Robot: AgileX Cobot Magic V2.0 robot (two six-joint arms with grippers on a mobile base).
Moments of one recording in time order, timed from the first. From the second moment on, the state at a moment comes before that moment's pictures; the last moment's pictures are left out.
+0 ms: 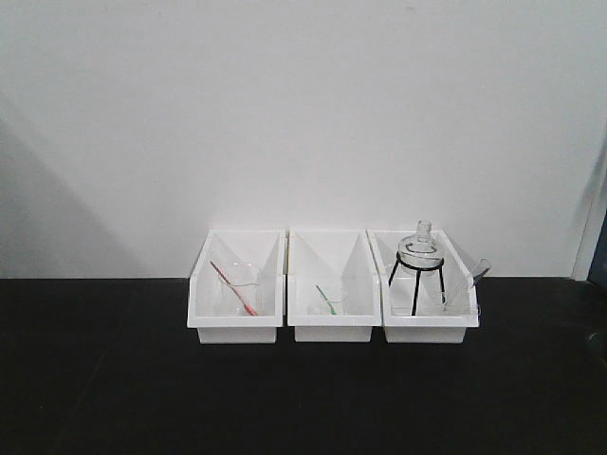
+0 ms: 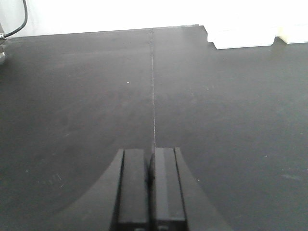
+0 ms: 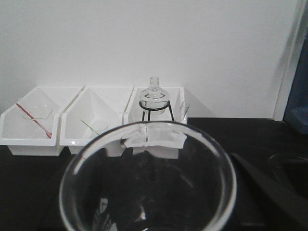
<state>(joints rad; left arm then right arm) -0.05 -0.02 0.03 0.18 0.36 -0.18 0.36 0.63 -0.61 -0.90 0.35 0.96</state>
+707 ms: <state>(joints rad) -0.05 -0.02 0.03 0.18 0.36 -0.18 0.36 0.49 -0.54 -0.87 0.42 0.96</state>
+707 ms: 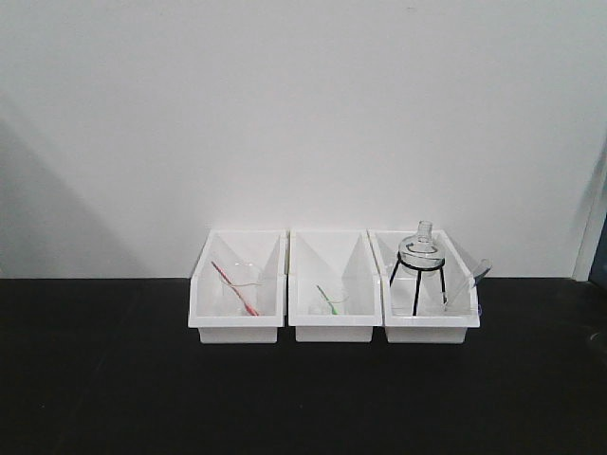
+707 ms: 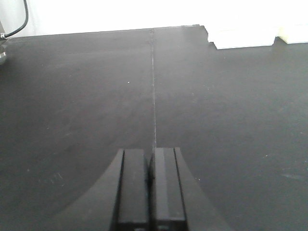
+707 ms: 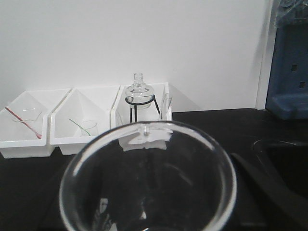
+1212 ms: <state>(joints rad) -0.05 -0.02 0.03 0.18 0.36 -0.18 0.36 0.49 -0.54 -0.87 0.43 0.95</state>
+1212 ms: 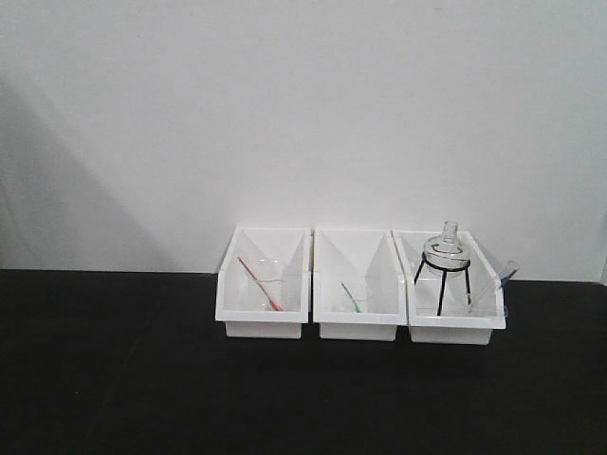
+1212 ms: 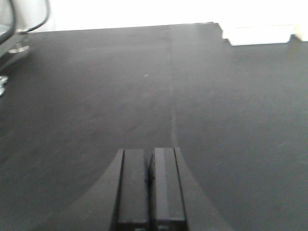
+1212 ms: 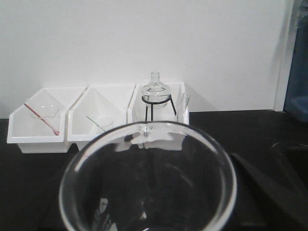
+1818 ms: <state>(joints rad) -0.05 -0.02 0.03 0.18 0.36 -0.18 0.36 0.49 -0.54 -0.87 0.43 0.95</state>
